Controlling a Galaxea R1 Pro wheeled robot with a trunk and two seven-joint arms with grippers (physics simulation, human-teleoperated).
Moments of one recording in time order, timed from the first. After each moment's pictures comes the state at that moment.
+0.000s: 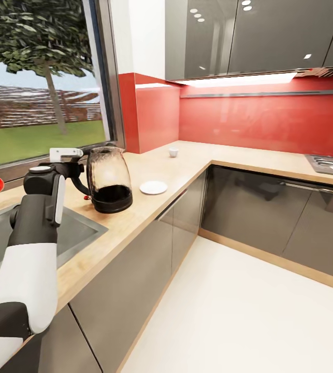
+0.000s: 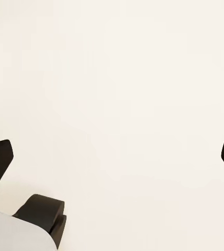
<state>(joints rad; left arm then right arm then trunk) -1.07 0.04 0.13 -1.33 -0.21 0.84 0.07 -0.15 -0.27 0.64 -0.10 -0.50 -0.53 0.22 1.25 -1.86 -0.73</state>
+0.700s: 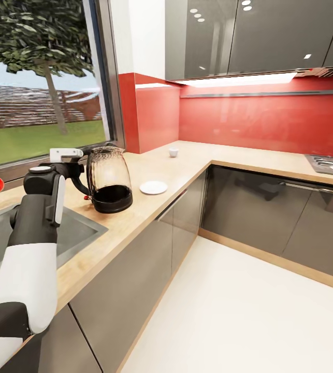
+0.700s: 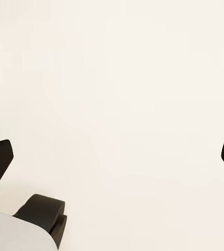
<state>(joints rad) -1.07 0.05 0.13 -1.33 -0.21 0.84 0.07 -0.15 -0.27 0.64 -0.10 -0.50 -0.53 0.22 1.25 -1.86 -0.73</state>
